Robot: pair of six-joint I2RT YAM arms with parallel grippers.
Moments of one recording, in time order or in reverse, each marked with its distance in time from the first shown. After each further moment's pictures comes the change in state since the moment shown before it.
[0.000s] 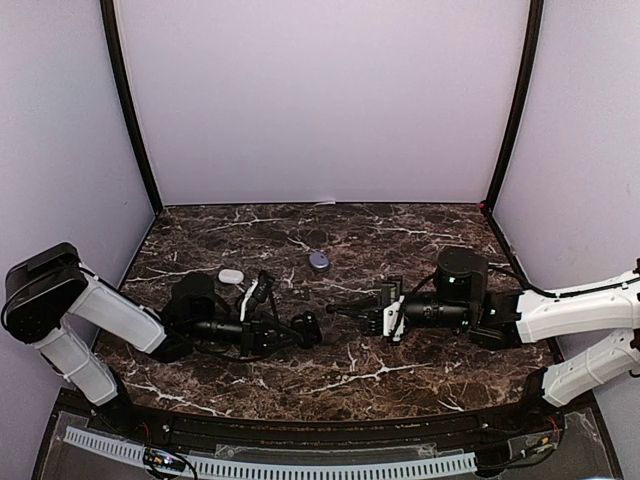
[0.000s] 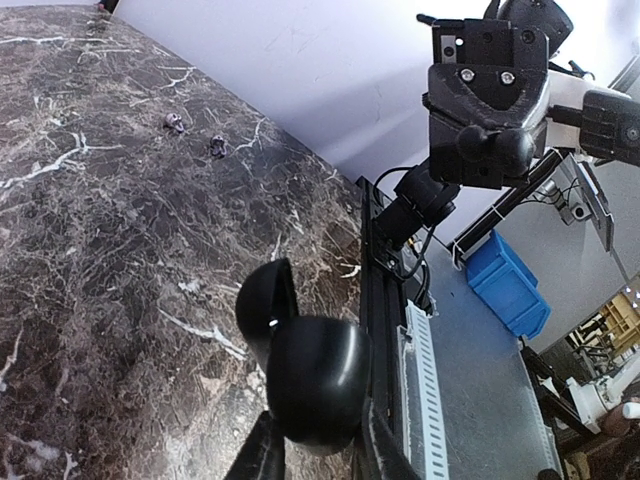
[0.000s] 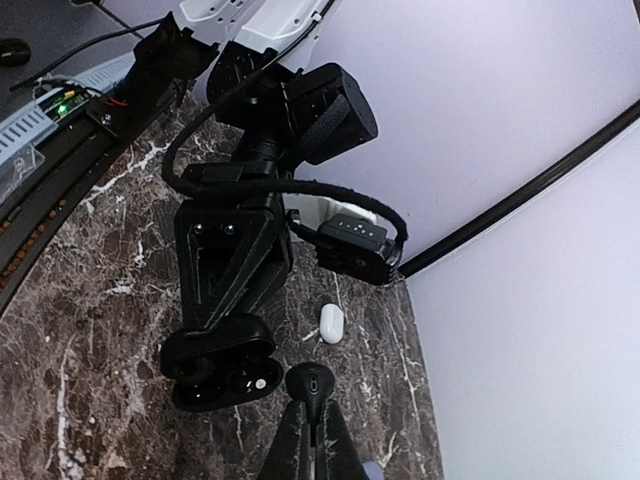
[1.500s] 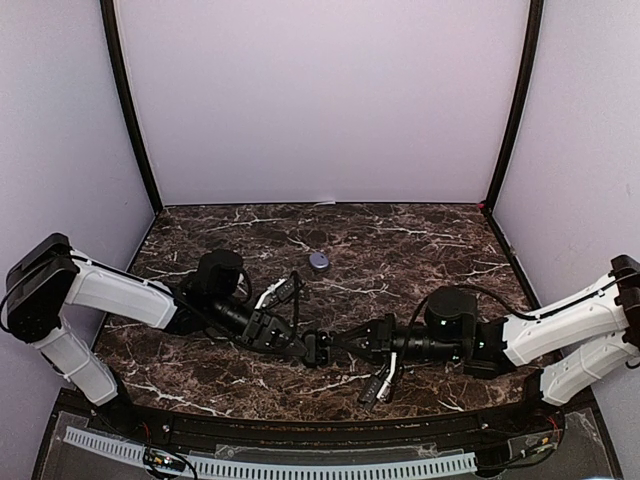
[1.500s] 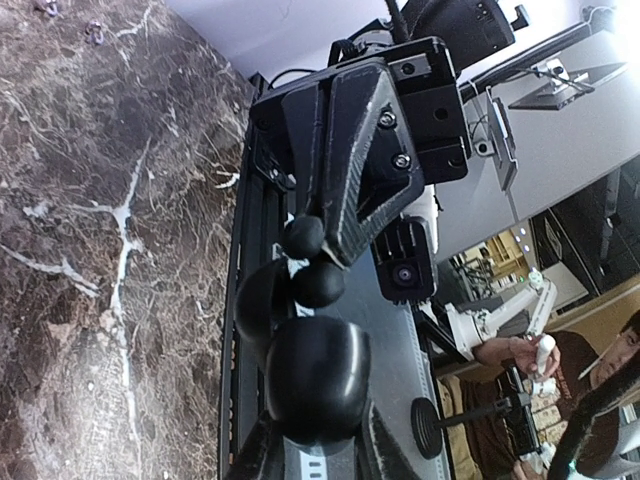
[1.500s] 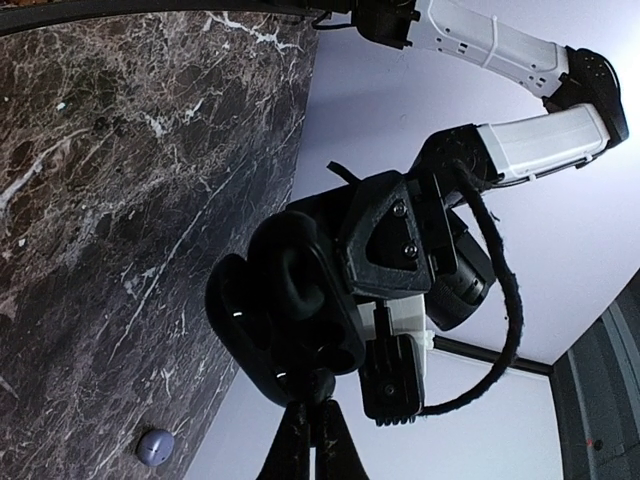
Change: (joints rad) left arm 0.000 -0.007 0.254 -0.505 0.389 -0.021; right arm 0.127 0.090 -0.145 0.206 0.152 -0.945
